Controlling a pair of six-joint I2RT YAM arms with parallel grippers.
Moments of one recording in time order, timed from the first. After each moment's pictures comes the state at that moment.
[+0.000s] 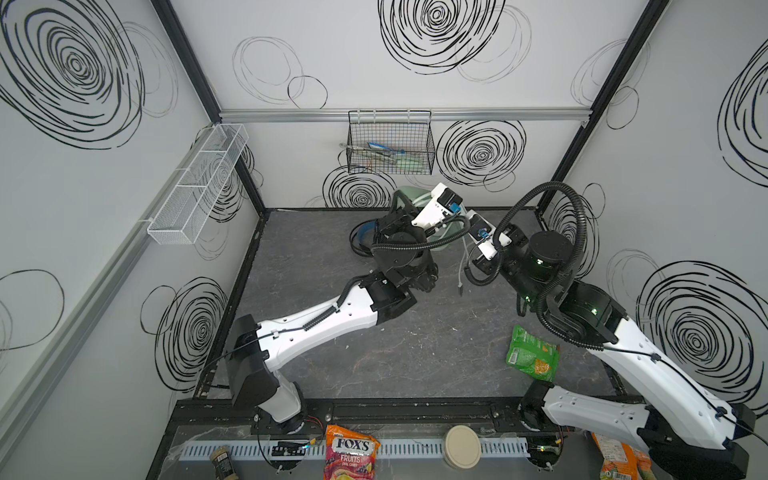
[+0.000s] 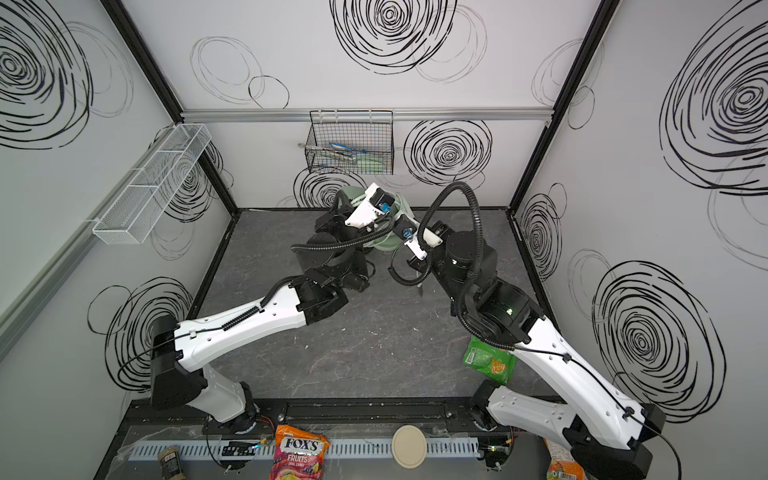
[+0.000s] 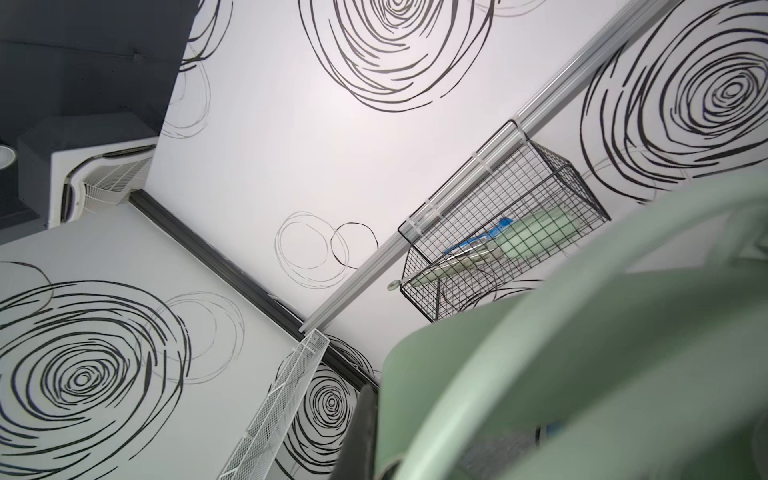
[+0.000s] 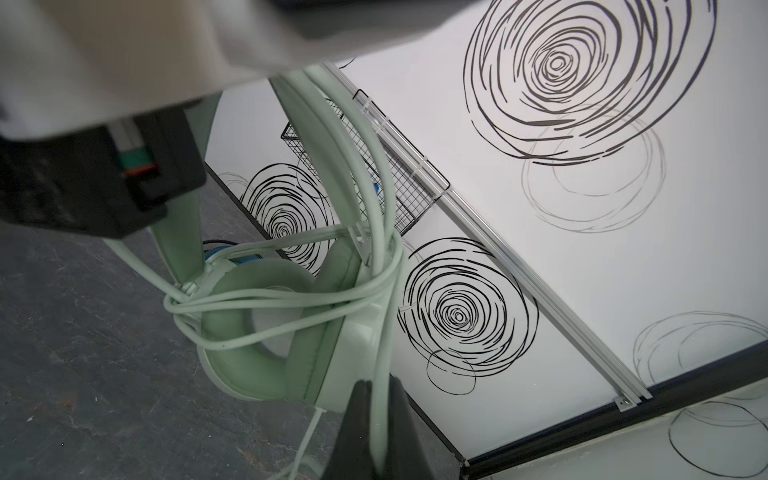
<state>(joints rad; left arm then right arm) -1.03 1.58 1.48 0.63 -1.22 1.30 0.85 1.01 1.32 -0.41 0.43 -0.63</state>
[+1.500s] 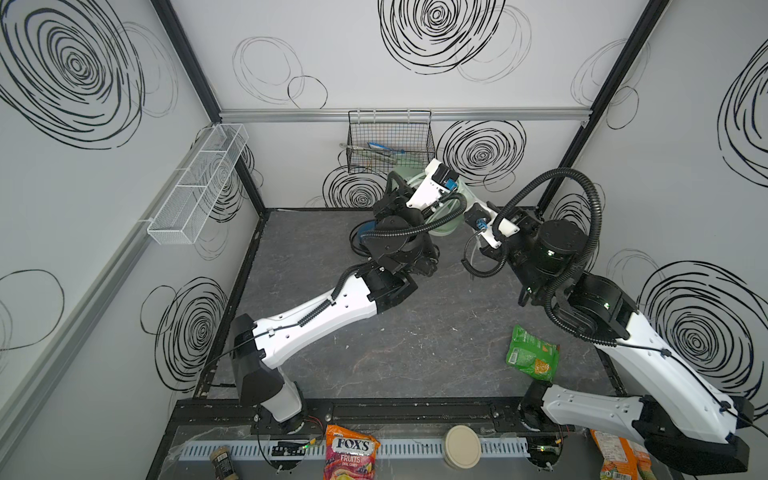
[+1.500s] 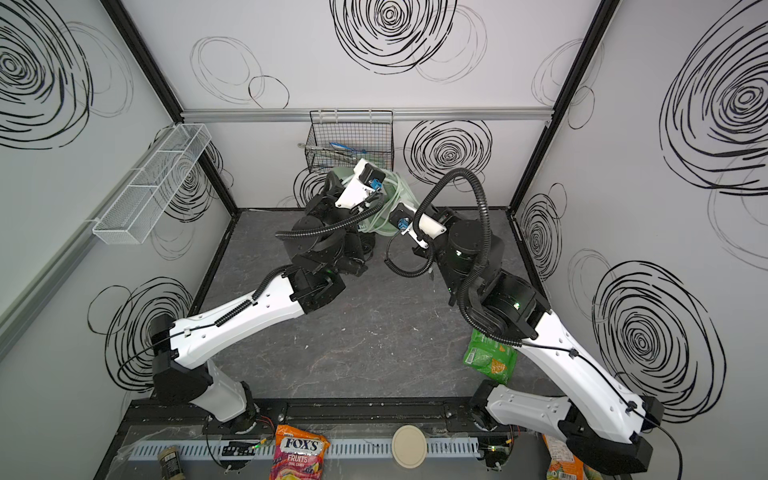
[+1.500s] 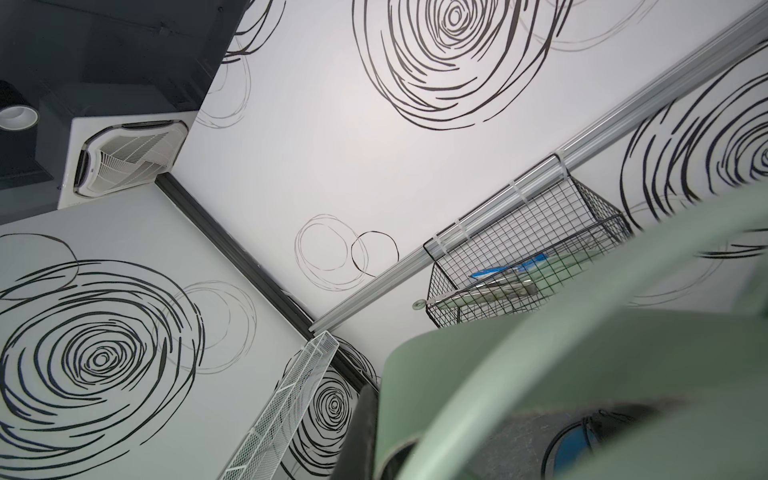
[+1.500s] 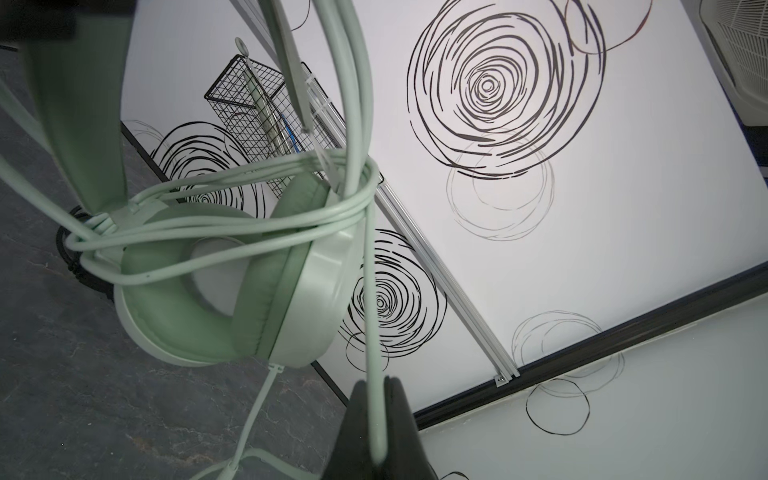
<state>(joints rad) -1.01 1.61 1.66 0.57 -1.22 1.27 0.88 1.06 1.47 -0.45 0.63 -0.84</state>
